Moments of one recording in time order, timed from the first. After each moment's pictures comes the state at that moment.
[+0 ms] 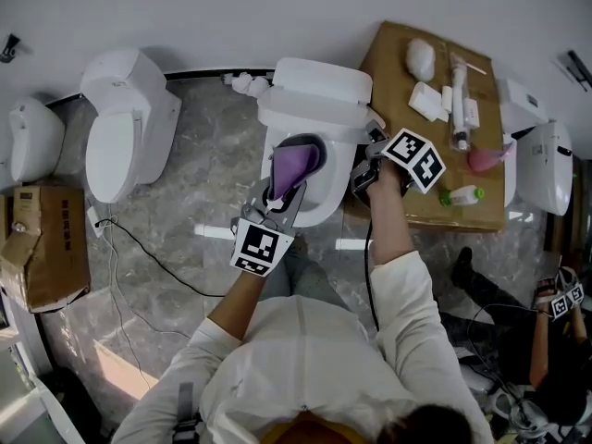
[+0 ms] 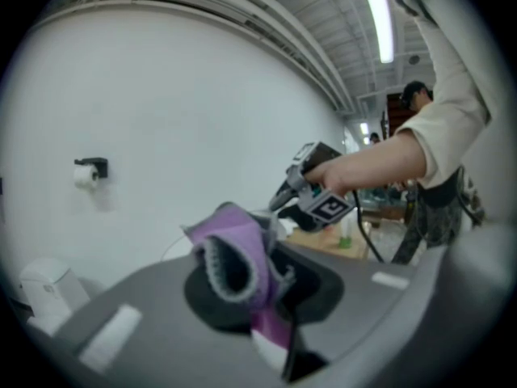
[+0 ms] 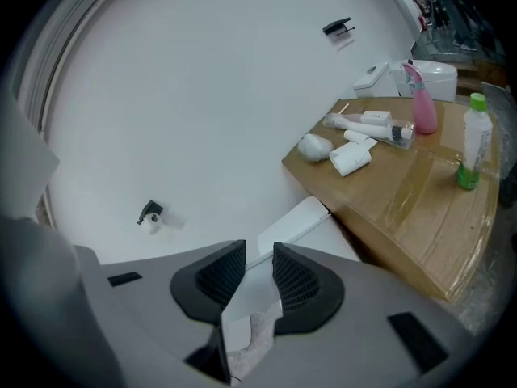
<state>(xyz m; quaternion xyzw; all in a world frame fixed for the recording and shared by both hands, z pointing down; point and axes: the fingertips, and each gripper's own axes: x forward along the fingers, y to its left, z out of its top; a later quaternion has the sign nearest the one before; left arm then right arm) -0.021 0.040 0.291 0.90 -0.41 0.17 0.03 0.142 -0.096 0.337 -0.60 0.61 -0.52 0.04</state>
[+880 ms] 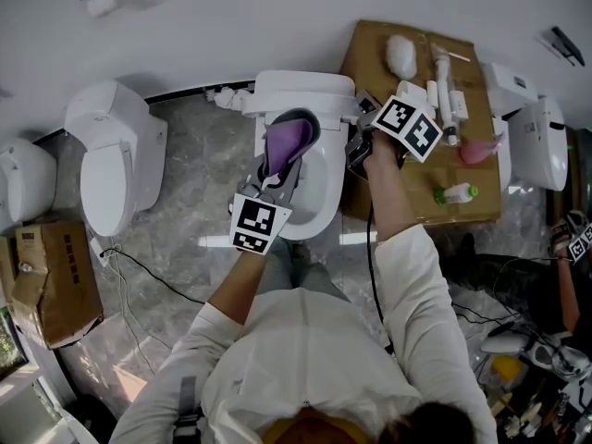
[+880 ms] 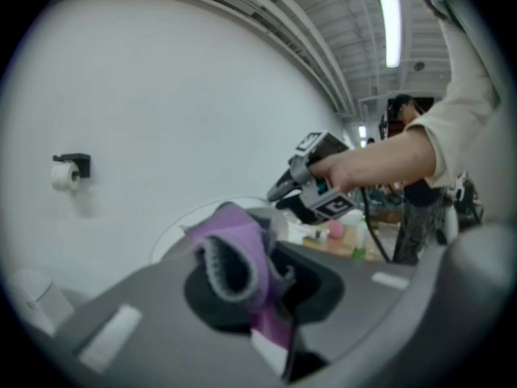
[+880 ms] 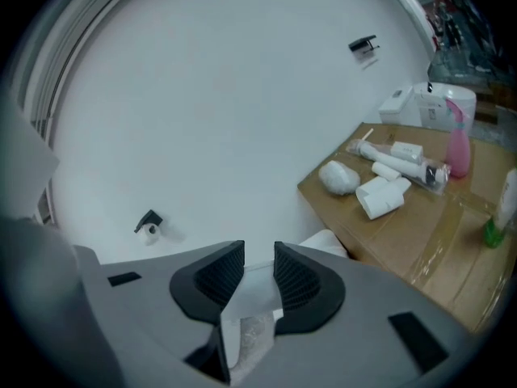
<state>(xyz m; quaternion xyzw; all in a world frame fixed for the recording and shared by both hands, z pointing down) -0.003 -0.065 0.274 0.91 -0.39 0.16 0.04 0.157 -0.195 0.289 -0.61 0.65 -0.45 0.04</state>
